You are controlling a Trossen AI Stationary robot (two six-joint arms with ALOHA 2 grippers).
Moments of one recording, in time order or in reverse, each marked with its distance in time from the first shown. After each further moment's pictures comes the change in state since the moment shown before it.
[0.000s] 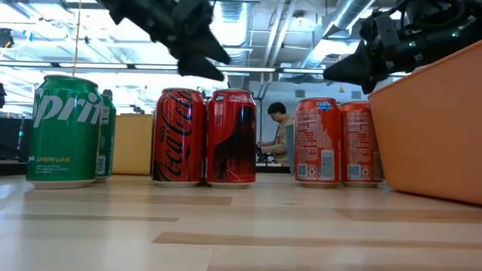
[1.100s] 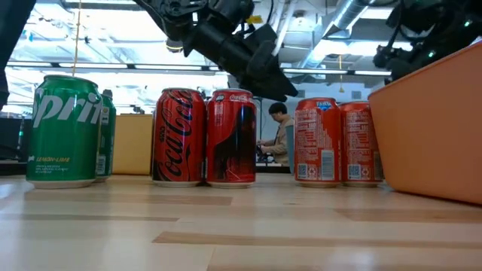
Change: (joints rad) left arm 0.049 0.475 0.331 0.172 0.014 0.237; right arm -0.041 -0.091 0.204 -0.981 0.214 0.203
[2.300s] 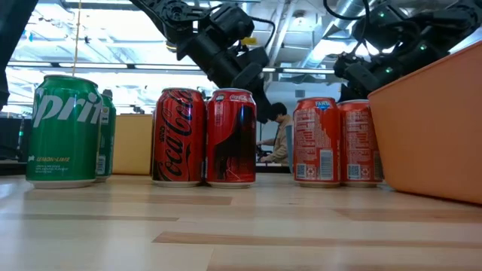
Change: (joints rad) left arm 0.033 0.000 -0.002 -0.217 -0.002 -0.016; right arm -0.007 0.382 -0.046 0.645 -0.194 -0.117
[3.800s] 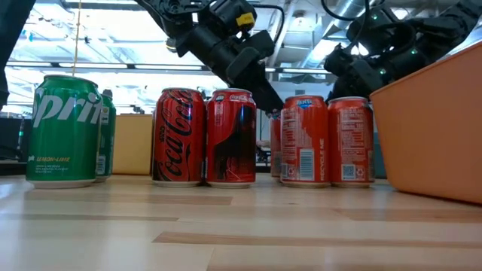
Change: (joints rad) left arm -0.058 -0.001 0.000 0.046 0.123 0.096; right arm -0.007 0.101 0.000 0.190 -0.185 -0.188
